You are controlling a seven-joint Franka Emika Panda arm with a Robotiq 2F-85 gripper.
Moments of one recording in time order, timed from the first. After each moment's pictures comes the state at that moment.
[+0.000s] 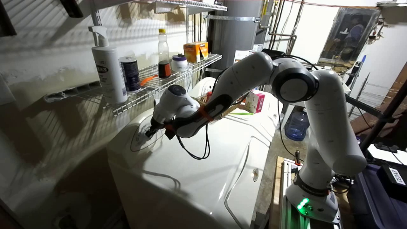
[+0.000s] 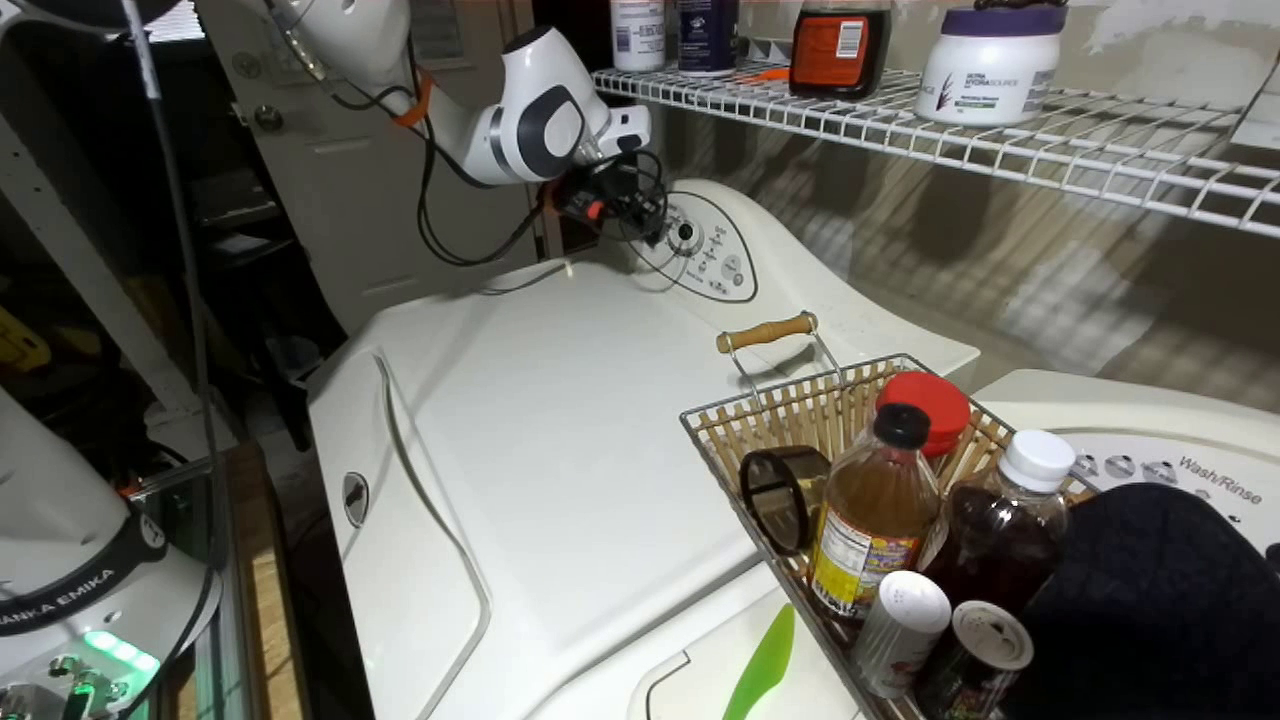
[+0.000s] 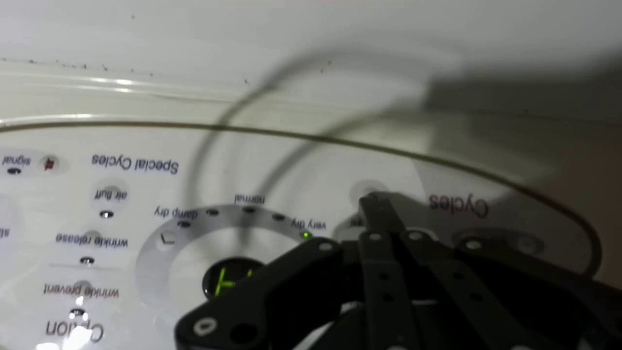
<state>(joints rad) 0.27 0.52 -0.10 -1.77 -0.26 2.83 0.35</state>
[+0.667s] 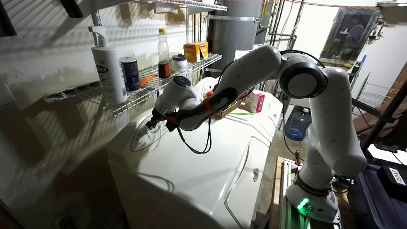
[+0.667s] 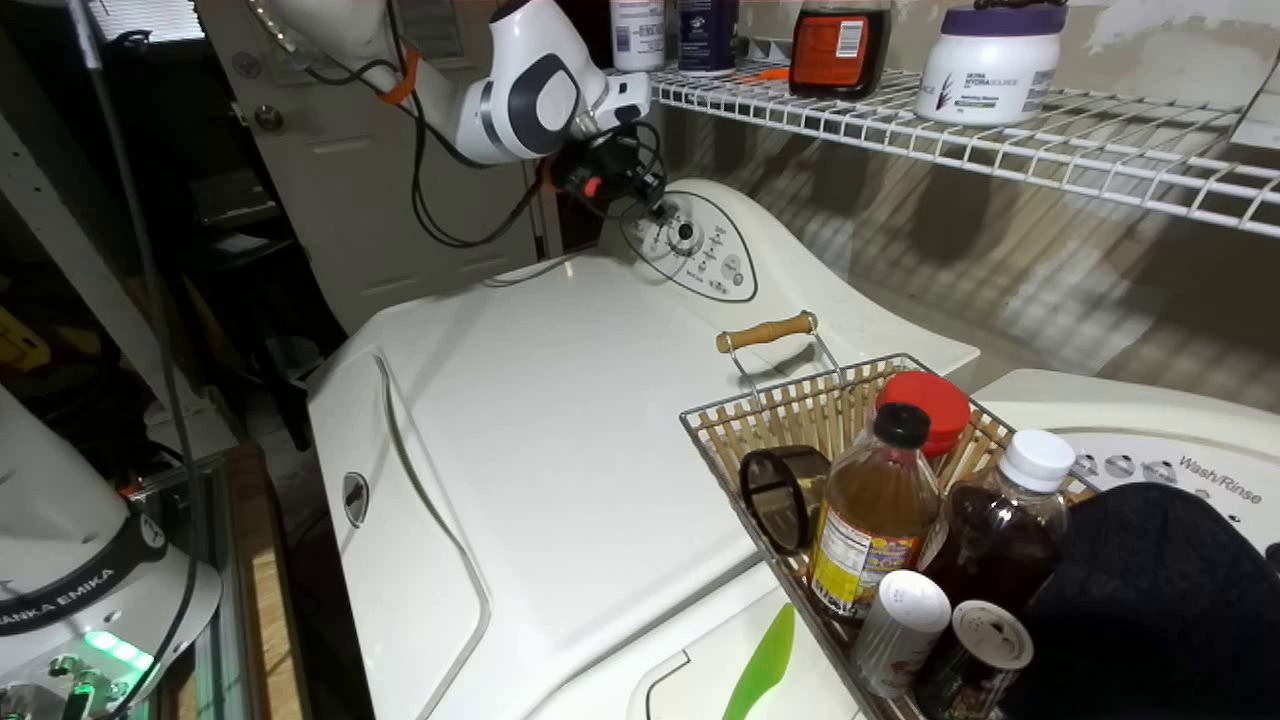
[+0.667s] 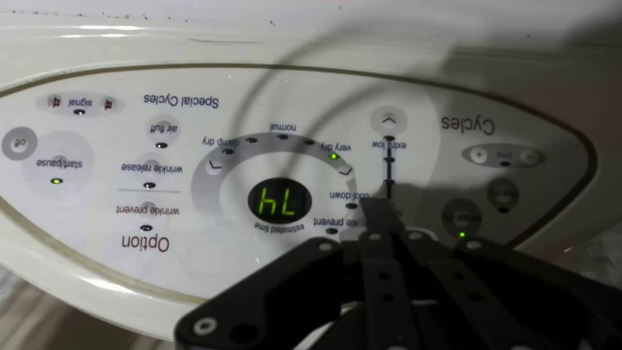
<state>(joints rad) 0.28 0.45 -0.14 -1.81 -0.26 2.85 0.39</state>
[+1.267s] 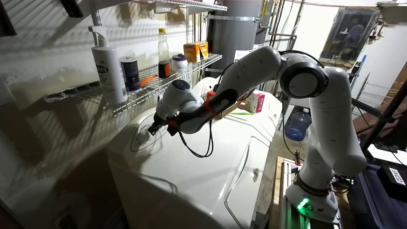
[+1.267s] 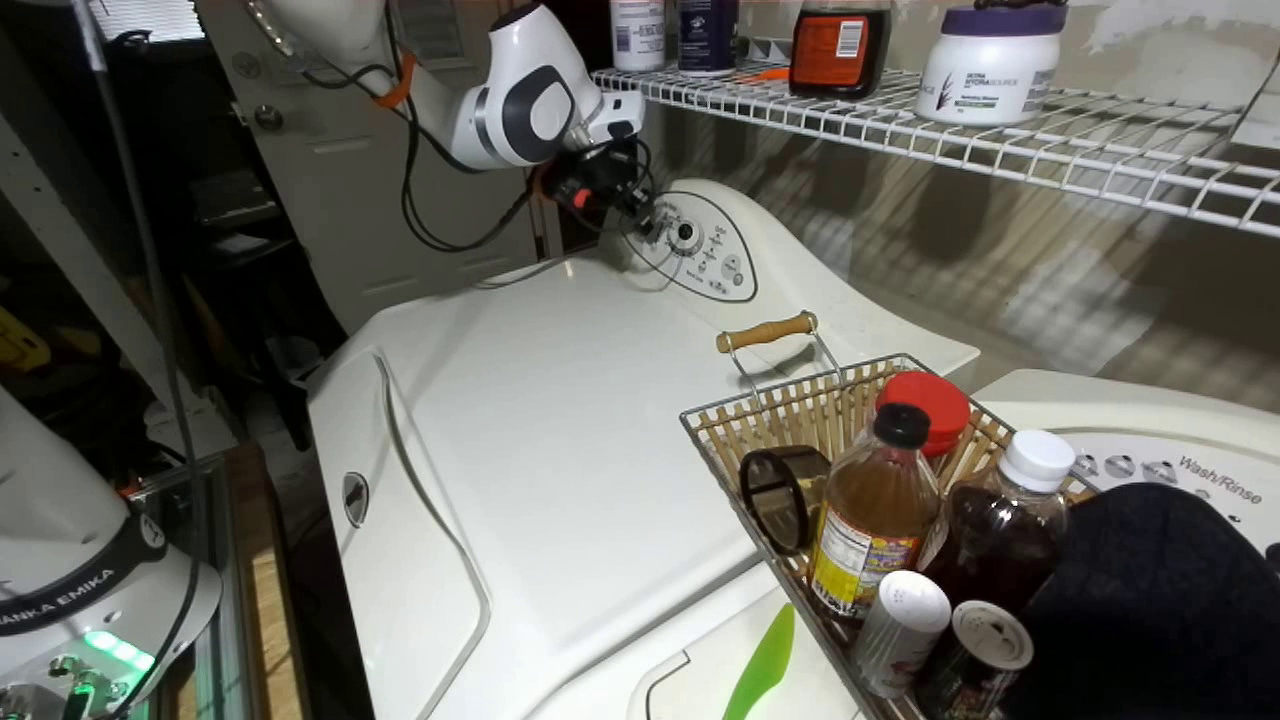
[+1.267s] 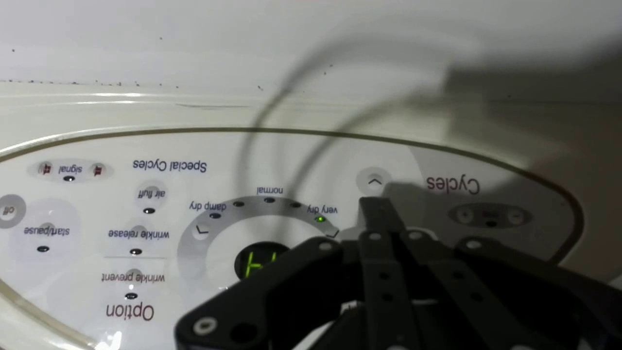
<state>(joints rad) 0.28 0.45 -0.11 -1.83 -0.24 2.81 0.39</state>
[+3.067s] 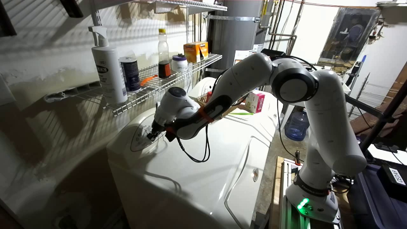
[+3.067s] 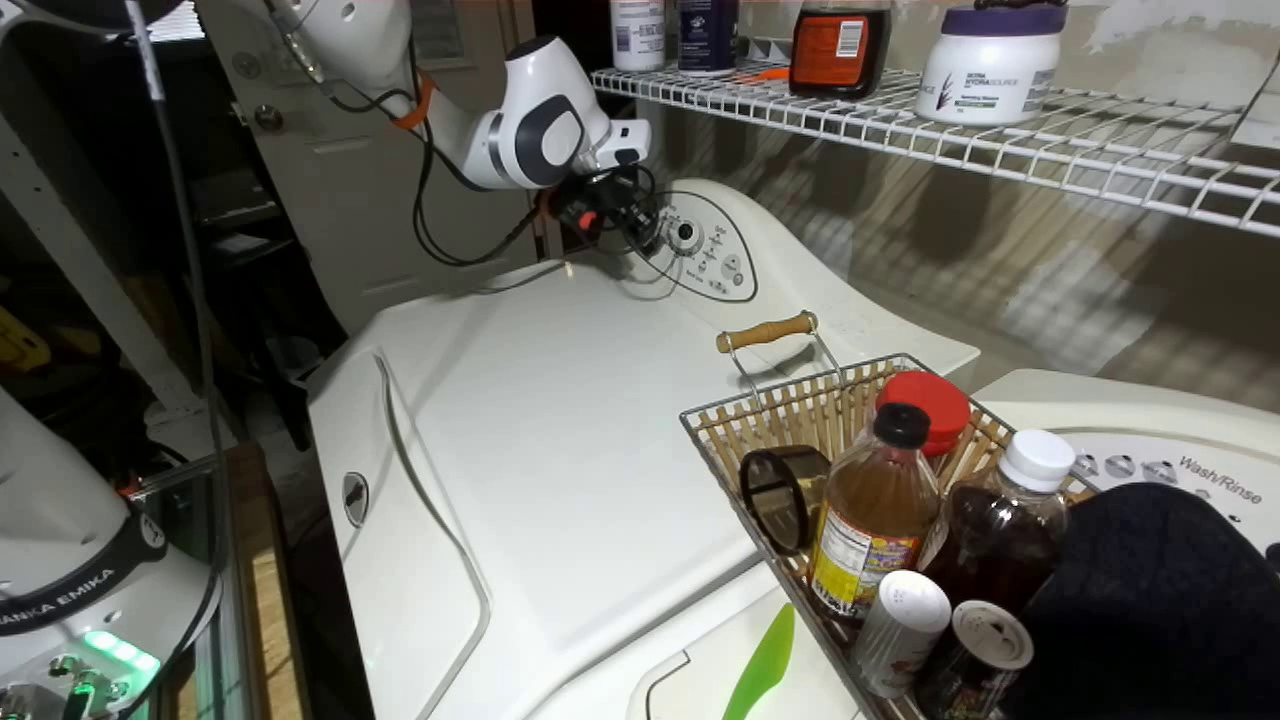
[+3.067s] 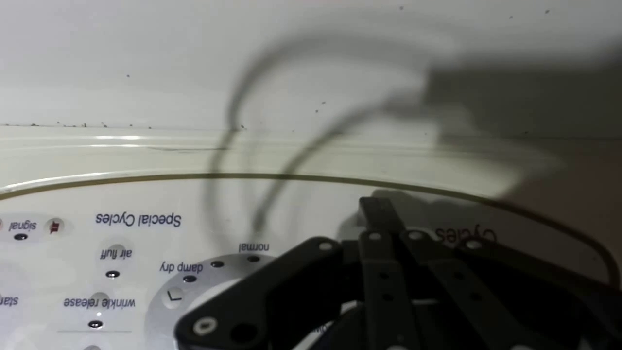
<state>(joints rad) 0.27 0.53 -0.10 -1.78 -0.21 2.80 0.39</state>
